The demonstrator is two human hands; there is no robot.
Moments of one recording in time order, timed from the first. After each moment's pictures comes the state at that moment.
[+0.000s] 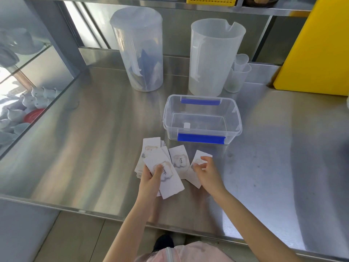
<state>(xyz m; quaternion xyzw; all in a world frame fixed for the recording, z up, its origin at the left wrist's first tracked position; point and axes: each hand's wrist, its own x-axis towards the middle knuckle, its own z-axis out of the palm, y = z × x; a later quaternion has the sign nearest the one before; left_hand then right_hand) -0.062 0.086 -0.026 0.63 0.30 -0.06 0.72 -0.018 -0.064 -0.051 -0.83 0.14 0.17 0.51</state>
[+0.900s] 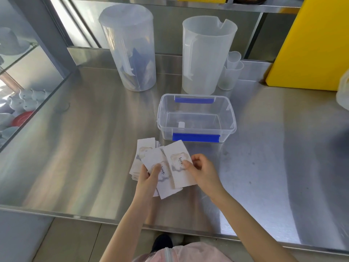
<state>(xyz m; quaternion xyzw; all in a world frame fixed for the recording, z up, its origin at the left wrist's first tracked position) -0.055 0.085 -0.029 0.62 0.28 -0.08 0.73 -0.028 -0.059 -0.019 -0.79 0.09 0.13 0.59</state>
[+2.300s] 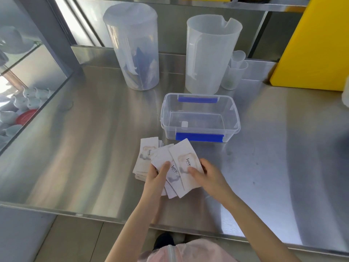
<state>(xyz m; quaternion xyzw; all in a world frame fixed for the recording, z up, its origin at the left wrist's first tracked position) -0.056 0.077 -0.029 0.60 0.23 -0.08 0.76 -0.038 -0.068 -0.004 -0.82 0.04 0.20 0.54</state>
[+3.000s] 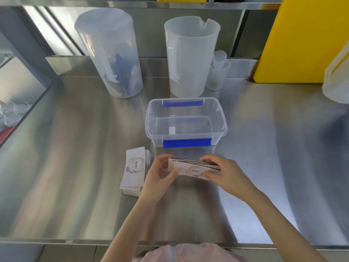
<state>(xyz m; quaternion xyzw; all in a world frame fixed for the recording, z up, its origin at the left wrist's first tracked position) -0.017 0.064 -0.041 0.74 0.04 -0.08 0.67 -0.012 -0.131 0.002 -0.91 -0.05 0.12 0.39</state>
